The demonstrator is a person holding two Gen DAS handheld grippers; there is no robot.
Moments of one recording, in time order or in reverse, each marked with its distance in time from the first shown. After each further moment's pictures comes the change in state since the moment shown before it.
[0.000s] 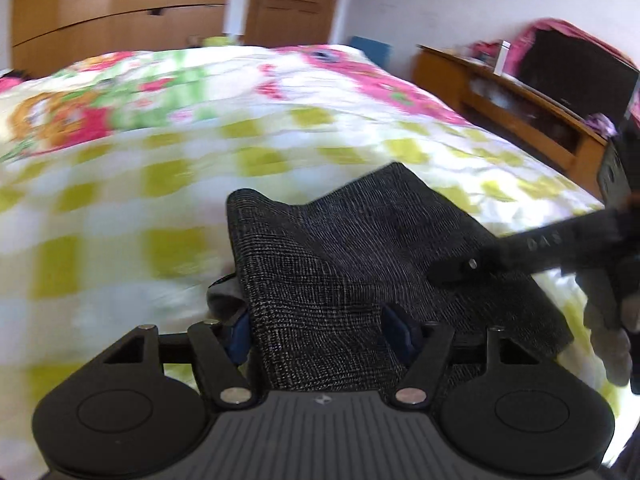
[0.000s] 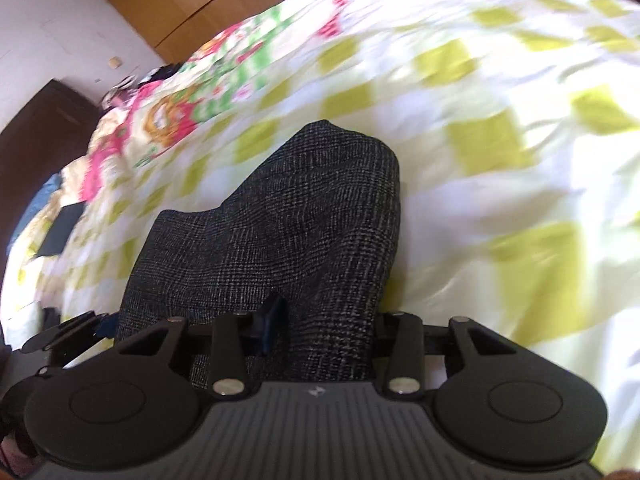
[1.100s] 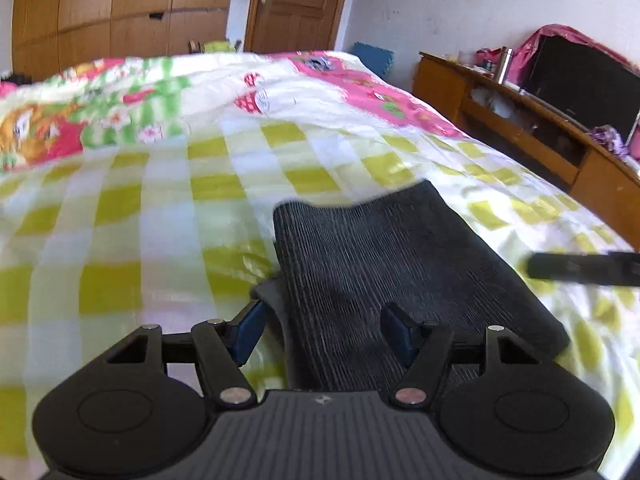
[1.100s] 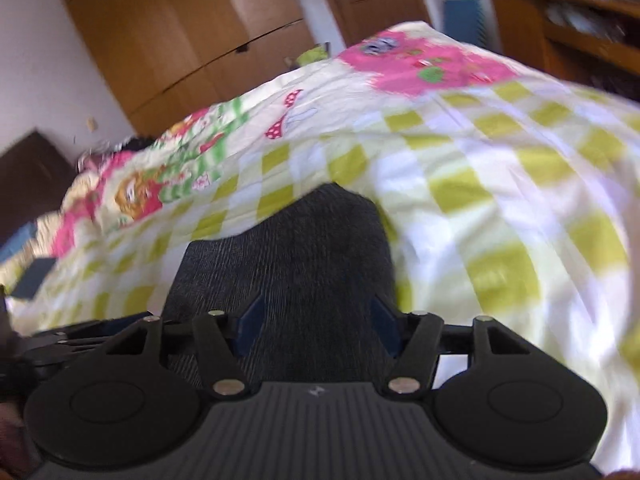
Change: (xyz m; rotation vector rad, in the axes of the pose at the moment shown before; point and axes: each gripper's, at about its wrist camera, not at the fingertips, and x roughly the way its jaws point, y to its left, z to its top) left arm 0.010 -0.037 0.017 -0.032 -0.012 0.026; right arm -0.109 -0.029 -0.052 0.039 -0.263 -0.091
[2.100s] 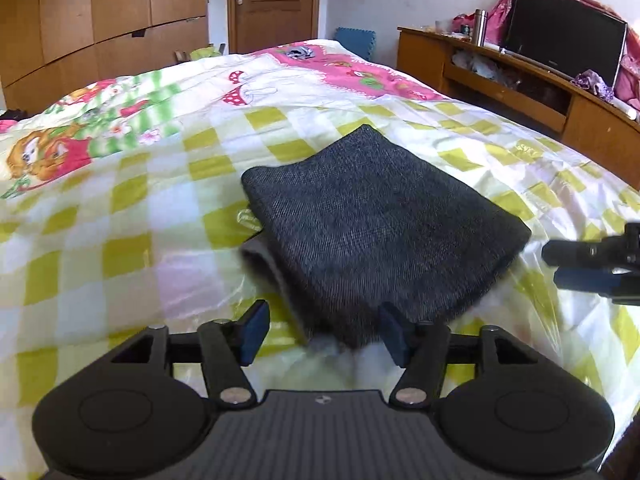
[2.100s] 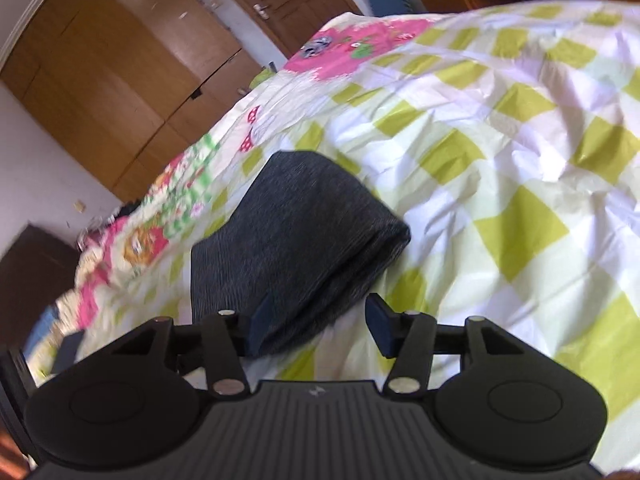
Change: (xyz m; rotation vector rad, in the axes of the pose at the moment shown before) left arm -0.043 -0.035 -0.039 0.134 0.028 0.073; right arm -0.029 0.009 -0.063 0.231 -0.067 -0.022
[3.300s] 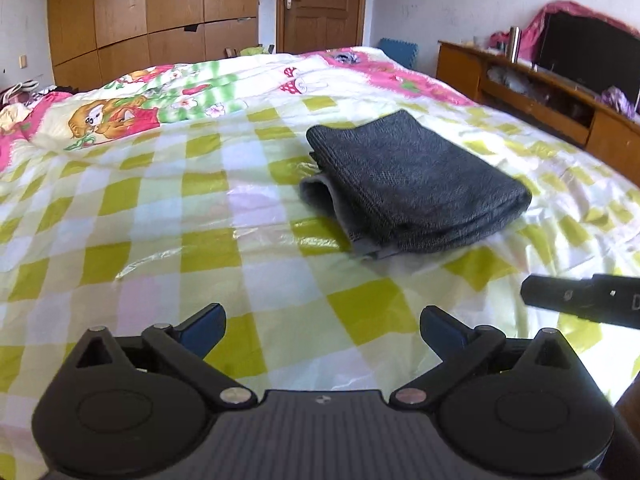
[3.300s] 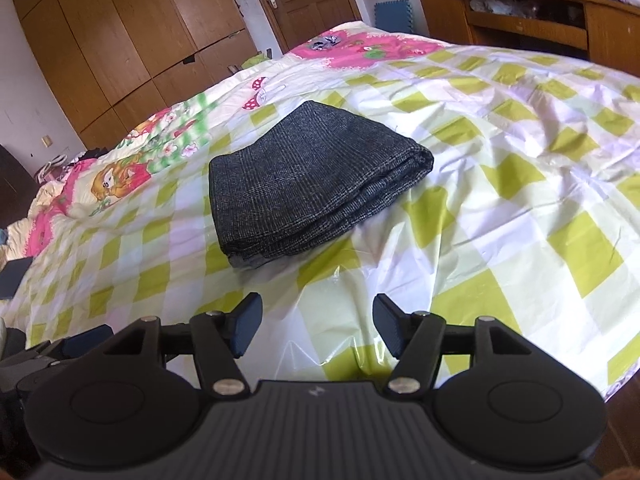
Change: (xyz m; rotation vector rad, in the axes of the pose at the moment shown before) left arm -0.060 0.010 -0.073 -0.078 -0.033 0.104; right arm -0.032 0.073 -0.090 -0.182 -0.016 -0.185
